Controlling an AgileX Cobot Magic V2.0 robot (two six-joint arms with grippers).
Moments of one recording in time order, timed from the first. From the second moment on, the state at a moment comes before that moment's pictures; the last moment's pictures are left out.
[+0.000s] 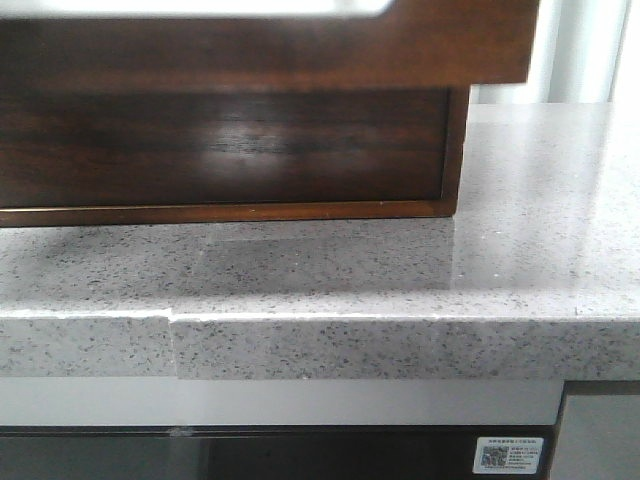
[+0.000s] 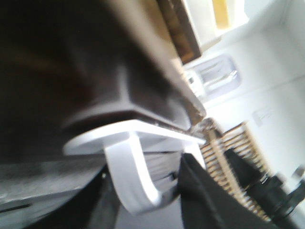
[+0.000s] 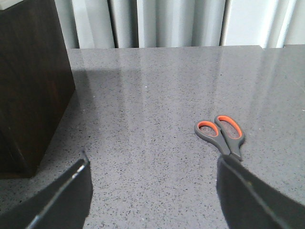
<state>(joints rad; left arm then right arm) -0.06 0.77 -0.37 -1.71 0.96 0.88 -0.04 0.36 -0.53 -0.07 0.46 0.05</state>
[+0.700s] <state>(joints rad) -0.07 0.57 -0.49 -1.01 0.88 0.68 -0.04 0.66 -0.79 -0.23 0.78 0.17</state>
